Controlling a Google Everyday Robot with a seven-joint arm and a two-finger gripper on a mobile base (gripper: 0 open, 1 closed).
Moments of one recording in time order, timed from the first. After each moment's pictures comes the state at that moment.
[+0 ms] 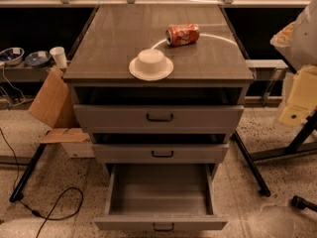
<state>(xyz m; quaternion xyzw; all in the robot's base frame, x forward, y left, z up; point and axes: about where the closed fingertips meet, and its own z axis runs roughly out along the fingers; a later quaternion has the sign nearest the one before) 0.438 -0.216 0.978 -0.60 0.78 -0.04 0.16</state>
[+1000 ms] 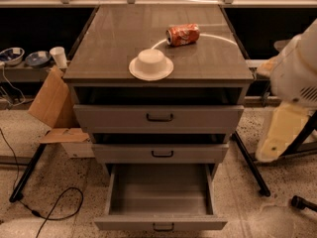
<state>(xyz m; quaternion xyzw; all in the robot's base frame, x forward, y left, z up) 0.420 -0.204 0.928 -0.60 0.78 -0.03 0.15</state>
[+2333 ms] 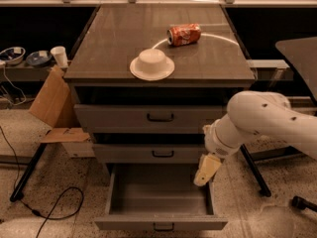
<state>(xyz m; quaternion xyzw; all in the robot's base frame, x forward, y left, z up) 0.496 -0.143 0.656 -0.59 0.79 0.07 0.17</state>
